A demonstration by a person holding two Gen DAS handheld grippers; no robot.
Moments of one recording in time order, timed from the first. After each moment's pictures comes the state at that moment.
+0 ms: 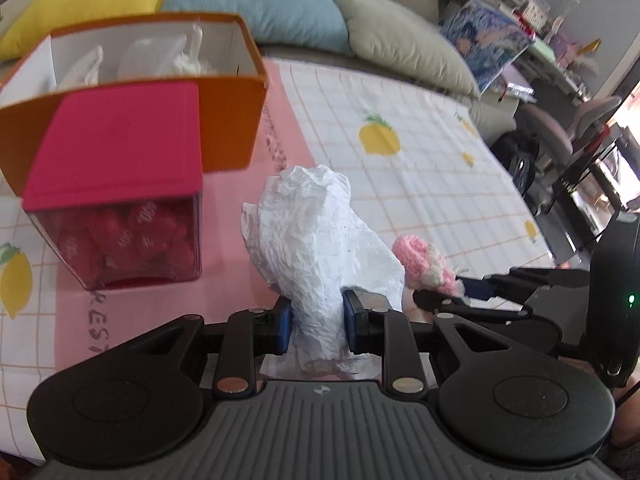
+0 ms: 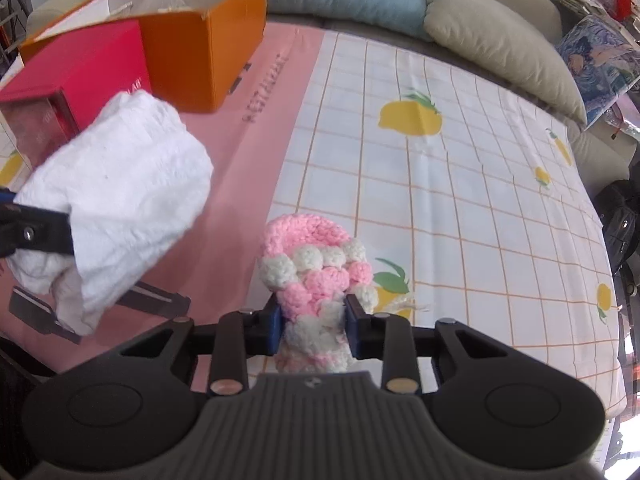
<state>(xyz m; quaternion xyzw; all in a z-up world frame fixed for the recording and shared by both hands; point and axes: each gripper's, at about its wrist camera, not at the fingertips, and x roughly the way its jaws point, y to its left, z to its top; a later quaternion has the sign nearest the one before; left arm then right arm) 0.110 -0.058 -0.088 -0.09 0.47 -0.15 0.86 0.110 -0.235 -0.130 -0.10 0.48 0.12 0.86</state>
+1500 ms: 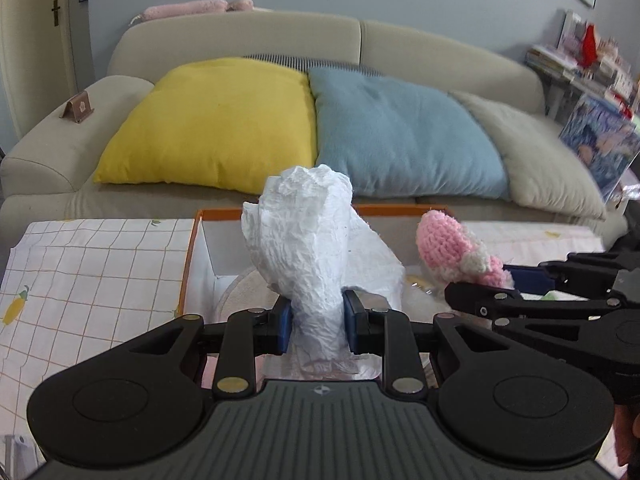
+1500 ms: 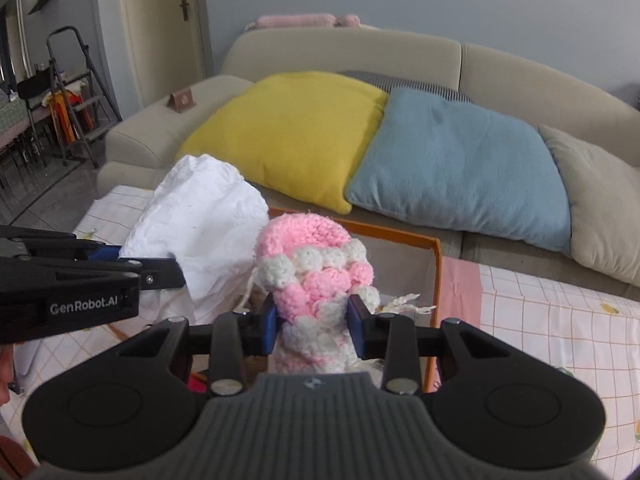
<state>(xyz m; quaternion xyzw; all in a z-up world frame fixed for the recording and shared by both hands) 0.277 0.086 -0.033 -0.03 0.39 0.00 0.92 0.315 -0.035 -0.019 -0.05 0.37 0.25 0.89</state>
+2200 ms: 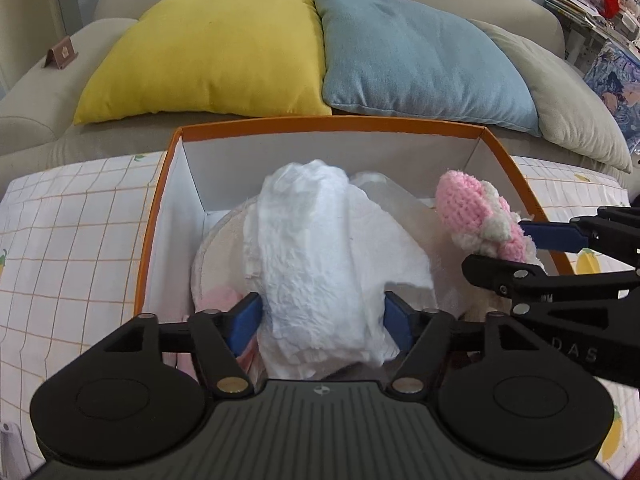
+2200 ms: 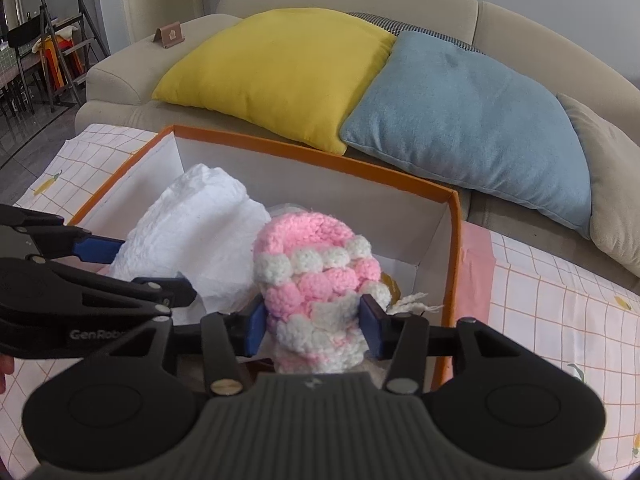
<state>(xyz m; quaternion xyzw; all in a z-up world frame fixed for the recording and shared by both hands) 0.300 0.098 -0.080 -0.04 0.48 0.00 0.88 0.342 -0.025 -0.065 -0.10 0.42 0.25 0.87</state>
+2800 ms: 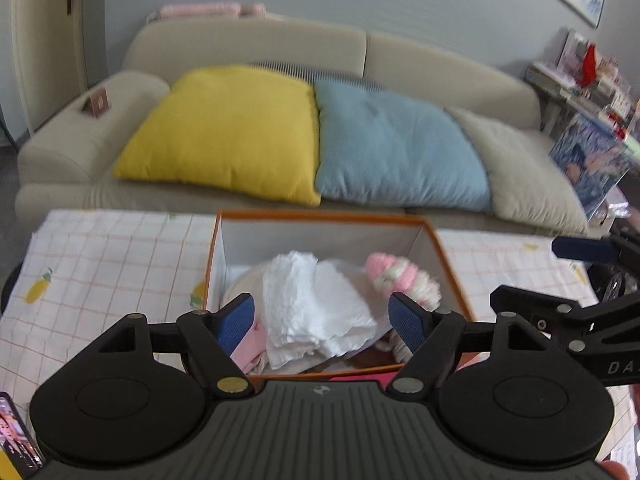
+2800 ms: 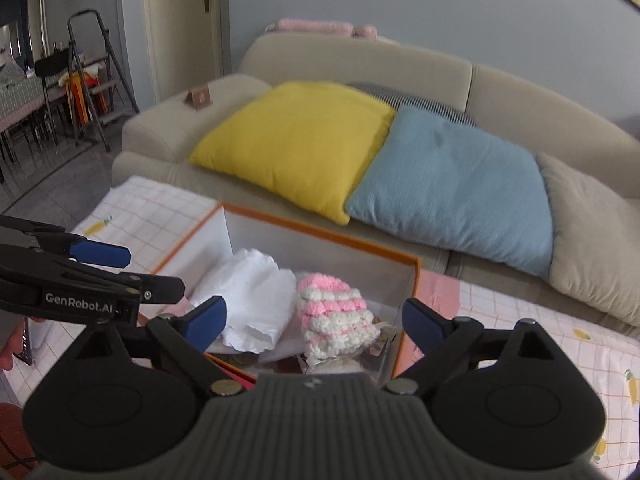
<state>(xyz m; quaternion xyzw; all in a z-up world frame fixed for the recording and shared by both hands) 0.214 0.095 0.043 -0.07 0.37 0.00 0.93 0.259 -0.070 0.062 -0.07 0.33 0.27 0.90</state>
